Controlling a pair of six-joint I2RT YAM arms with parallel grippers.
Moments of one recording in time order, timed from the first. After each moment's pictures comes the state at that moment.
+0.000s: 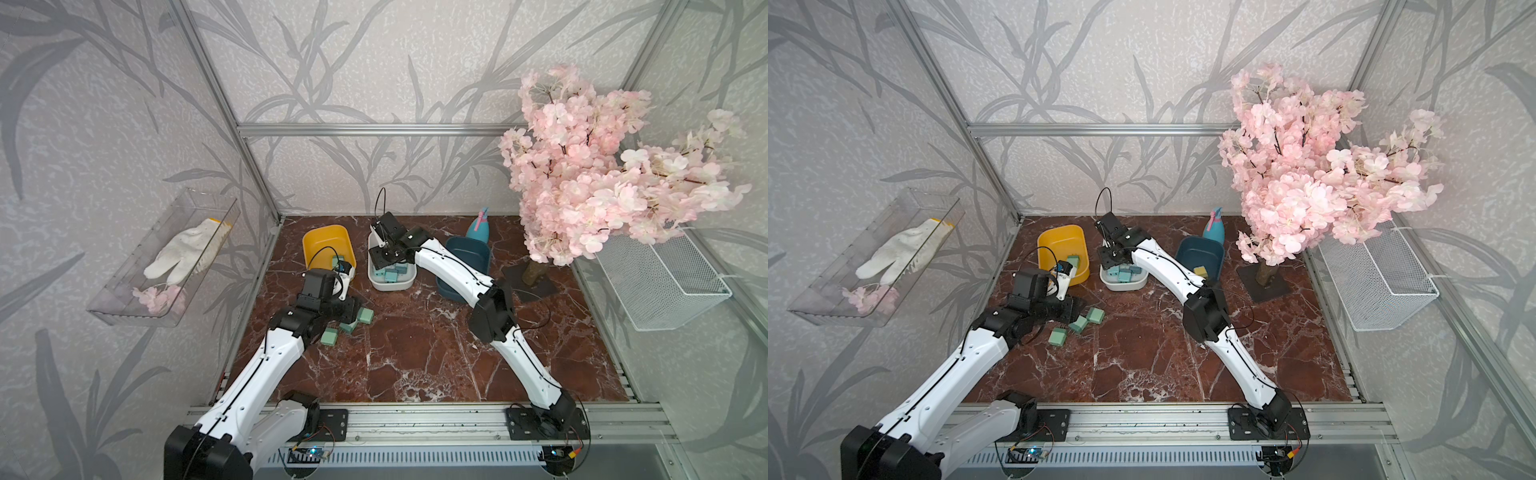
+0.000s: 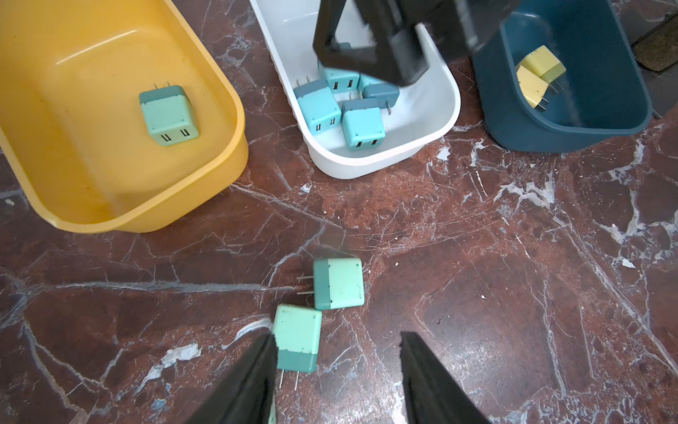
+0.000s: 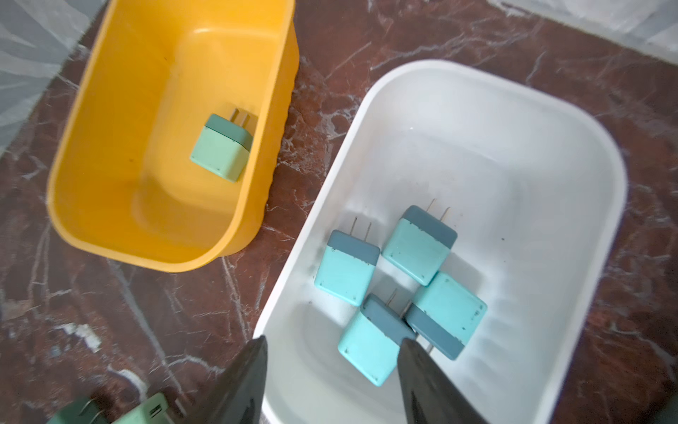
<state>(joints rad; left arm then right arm) -0.27 1.00 0.76 -0.59 0.13 -0.03 0.79 2.47 2.52 -0.95 0.05 0.29</state>
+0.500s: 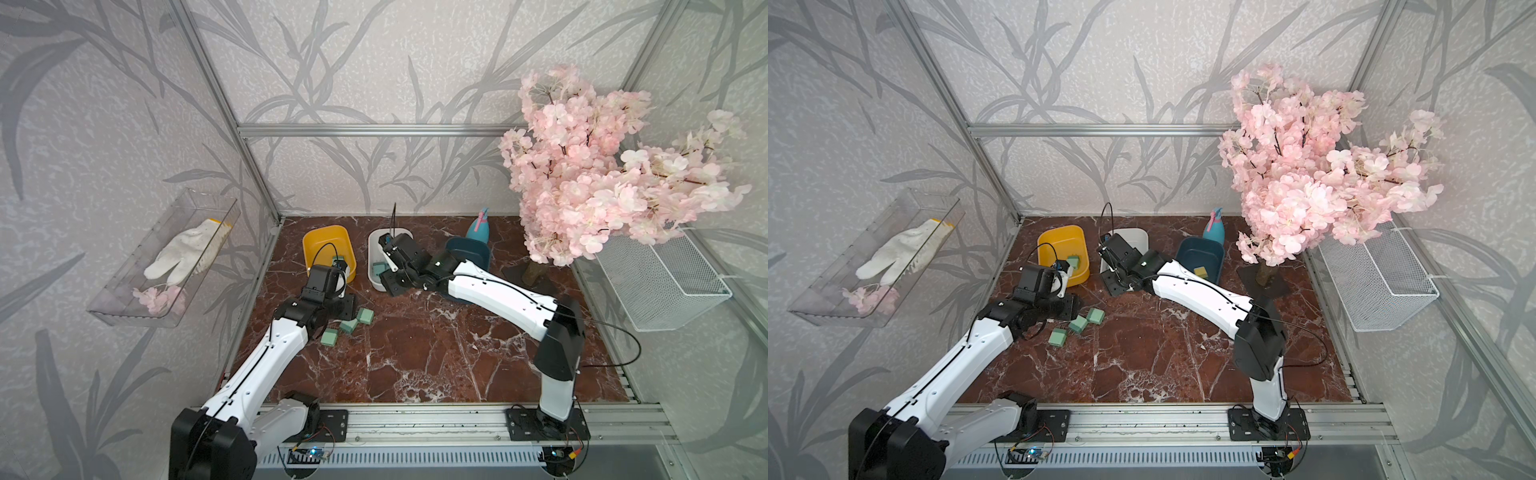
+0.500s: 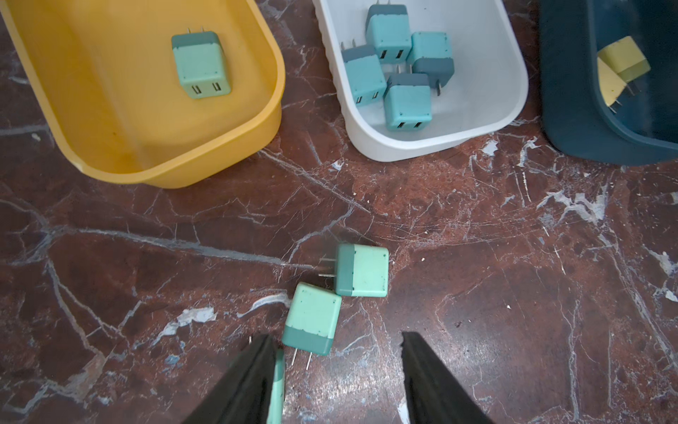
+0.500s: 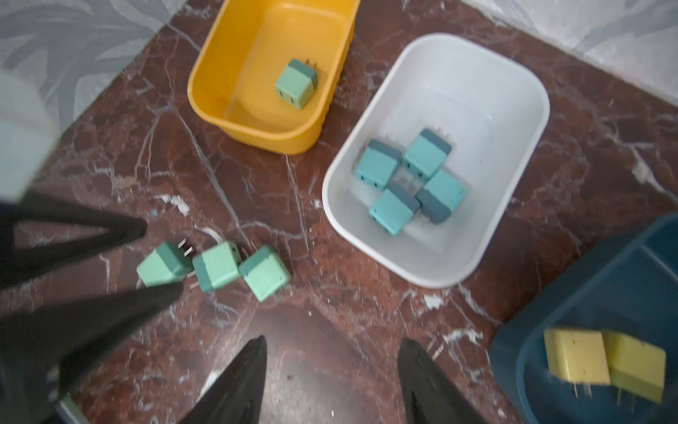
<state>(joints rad) -0.27 1.10 0.84 -0.68 0.03 -0.16 0.93 1.82 1.67 -0.73 0.14 0.32</state>
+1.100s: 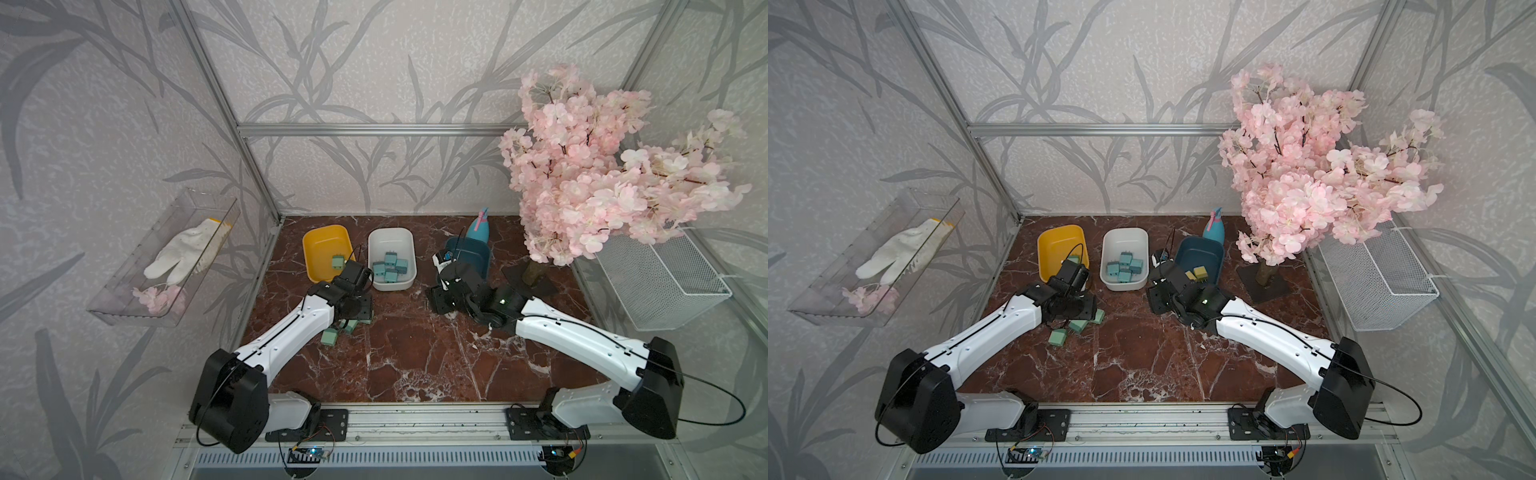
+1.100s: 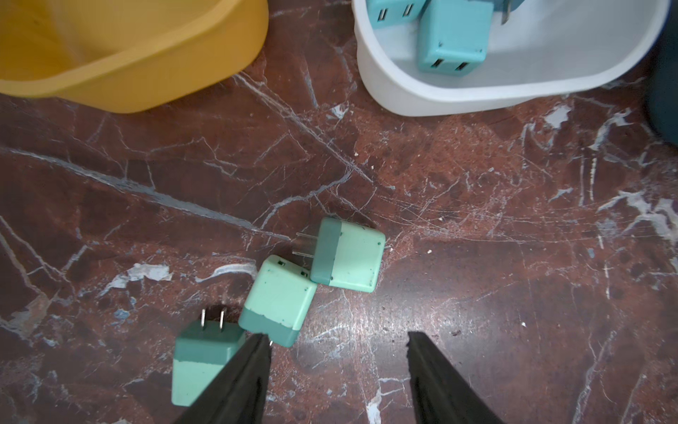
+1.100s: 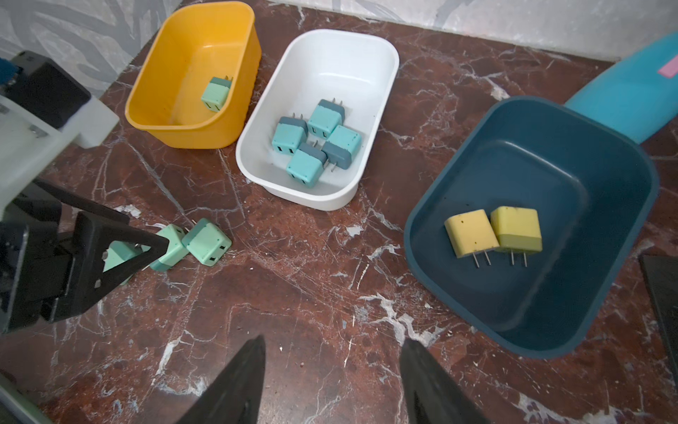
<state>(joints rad) -0.44 1.36 0.92 -0.75 -0.13 -0.42 0.88 1.37 1.13 -0.53 0.26 0.44</state>
